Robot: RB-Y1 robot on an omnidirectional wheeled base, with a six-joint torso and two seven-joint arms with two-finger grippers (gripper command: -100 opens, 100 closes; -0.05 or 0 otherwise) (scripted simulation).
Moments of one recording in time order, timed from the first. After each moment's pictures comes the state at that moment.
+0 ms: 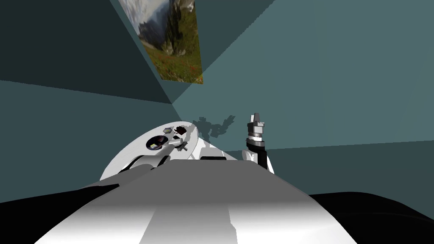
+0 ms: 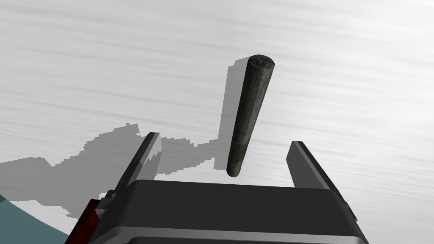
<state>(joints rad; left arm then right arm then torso) -0.34 0.44 0.05 -0.58 0.39 0.79 -0.74 0.48 -0.04 0.02 -2.34 0.02 -0.43 0.14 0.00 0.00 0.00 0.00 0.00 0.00</state>
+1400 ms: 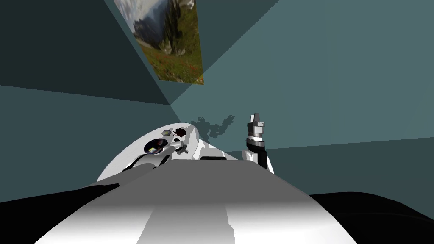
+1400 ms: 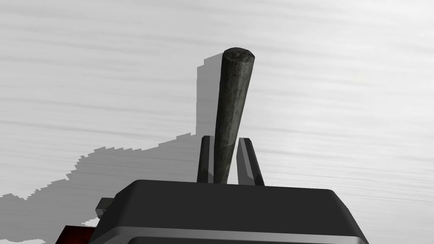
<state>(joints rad) -0.35 0.41 0.04 -0.45 0.39 0.76 -0.75 0.48 -0.04 0.02 -2.34 0.02 -0.43 0.14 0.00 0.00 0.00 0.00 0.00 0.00</state>
